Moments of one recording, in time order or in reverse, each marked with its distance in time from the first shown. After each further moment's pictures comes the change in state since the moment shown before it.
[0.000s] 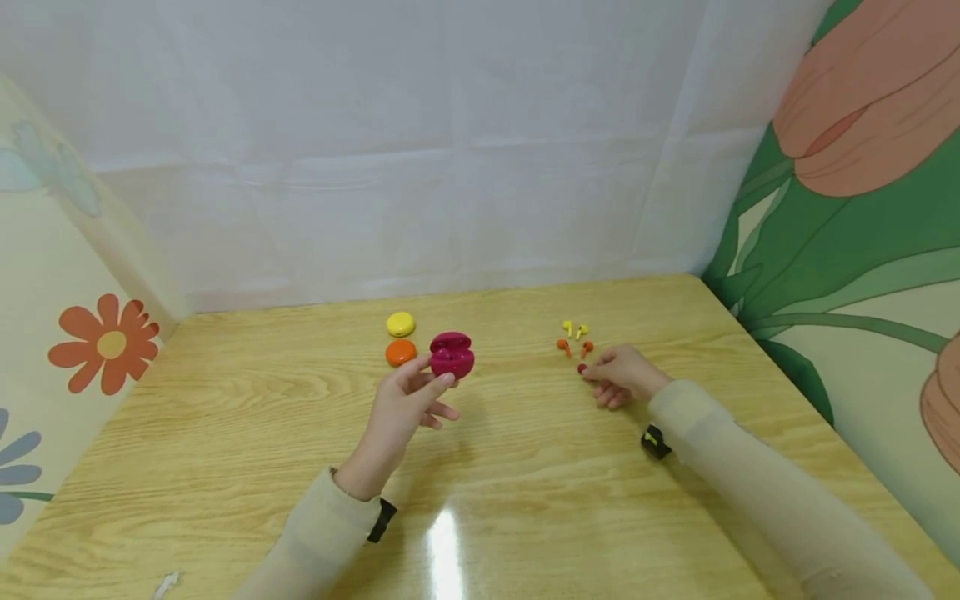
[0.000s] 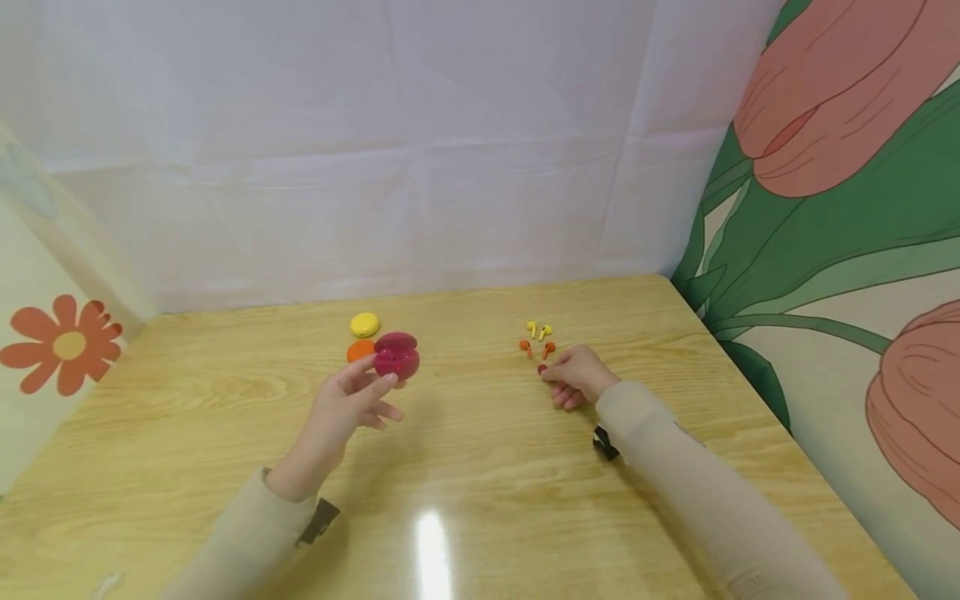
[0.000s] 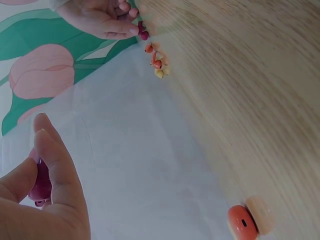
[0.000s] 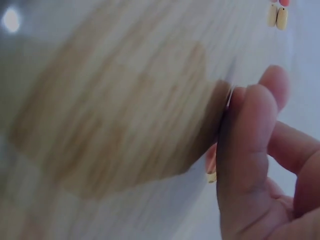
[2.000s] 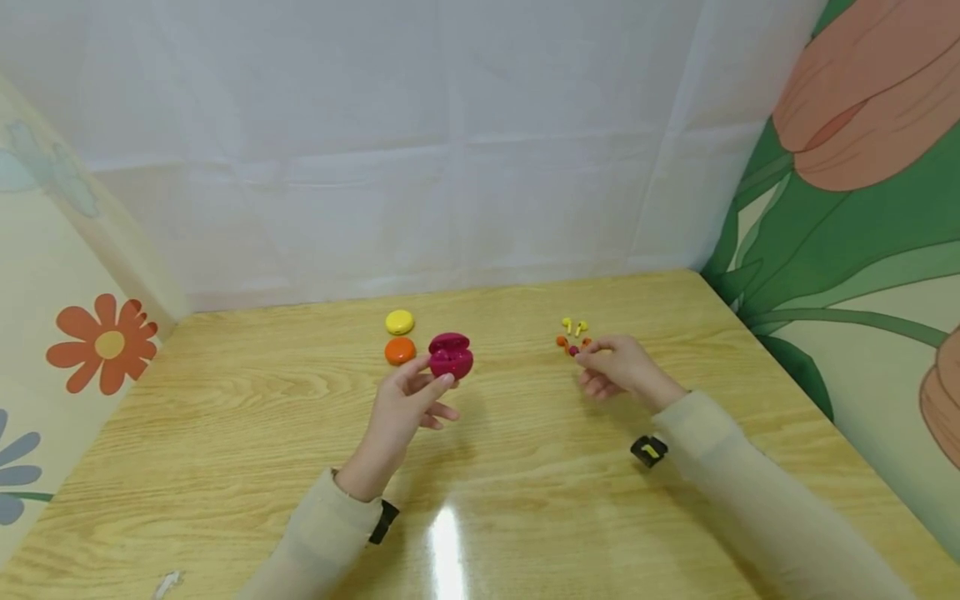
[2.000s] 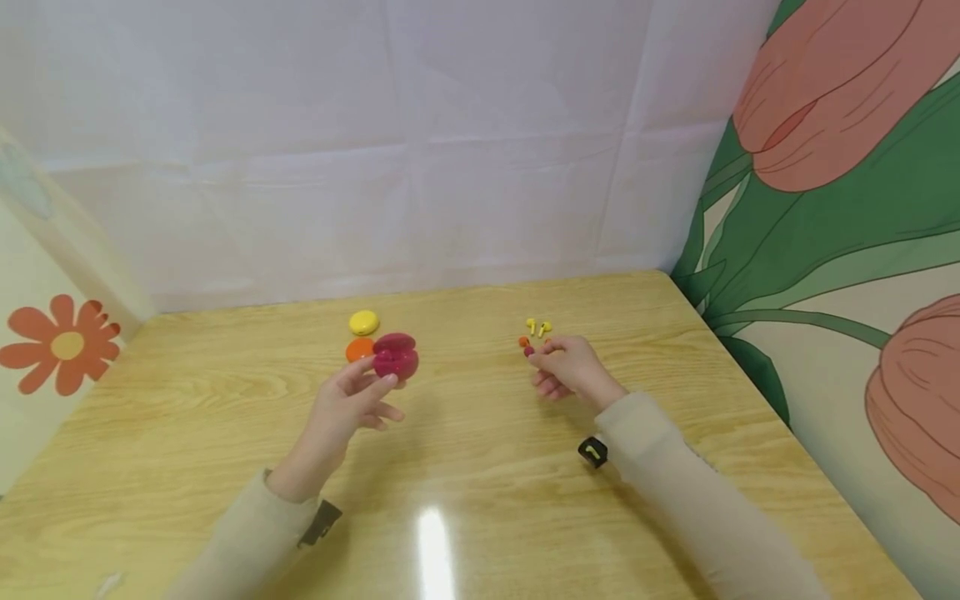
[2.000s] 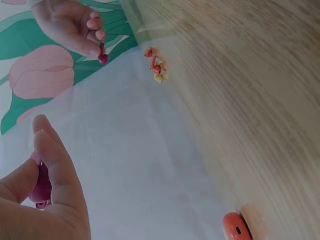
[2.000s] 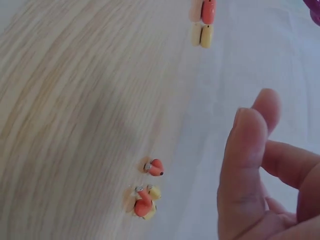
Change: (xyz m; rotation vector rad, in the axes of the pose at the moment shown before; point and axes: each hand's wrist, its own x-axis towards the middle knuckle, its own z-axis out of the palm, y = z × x) left_hand -0.001 -0.004 0.000 -0.025 0.003 -0.013; right_hand -0.035 -0.029 0.017 0.049 0.085 -0.114
